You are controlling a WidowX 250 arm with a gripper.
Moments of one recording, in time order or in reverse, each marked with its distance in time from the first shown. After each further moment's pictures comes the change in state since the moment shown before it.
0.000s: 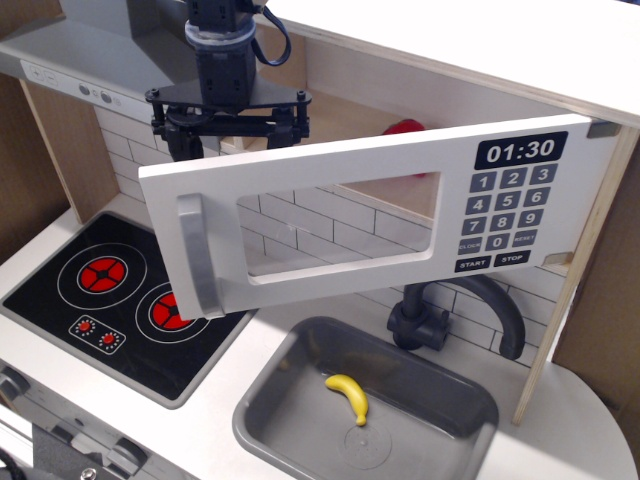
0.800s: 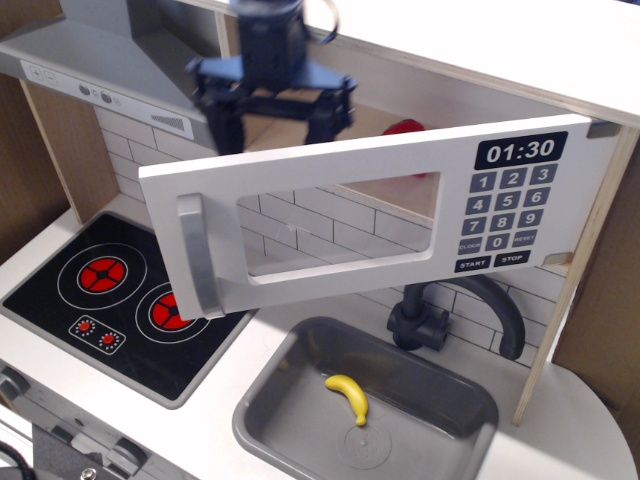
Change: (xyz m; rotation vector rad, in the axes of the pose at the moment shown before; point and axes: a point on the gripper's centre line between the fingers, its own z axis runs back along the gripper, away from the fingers) arm -0.012 -0.034 0.031 -0.033 0.037 -0.249
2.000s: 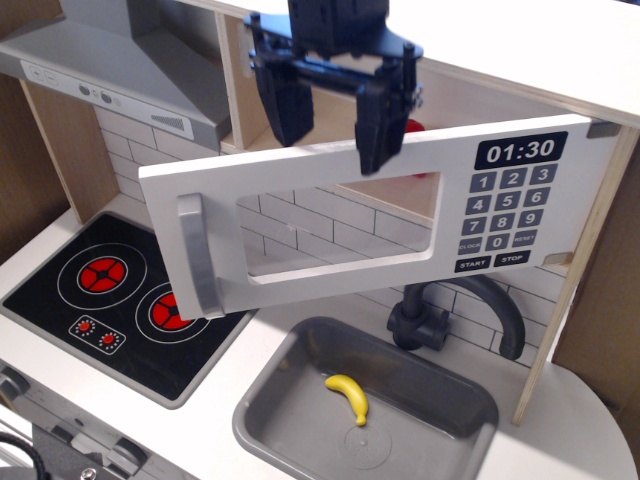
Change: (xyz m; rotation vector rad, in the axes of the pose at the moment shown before) arm -0.040 -0.048 0.039 -0.105 -0.004 -0.369
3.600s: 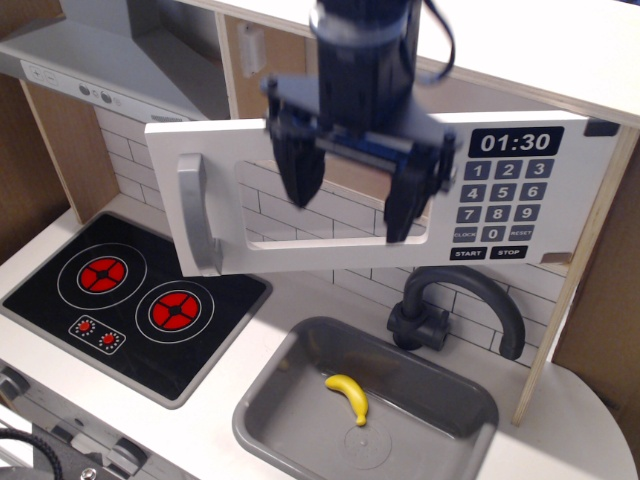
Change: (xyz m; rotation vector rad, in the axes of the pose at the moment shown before) arm -0.016 -0.018 -0.027 0.120 -0.052 0.161
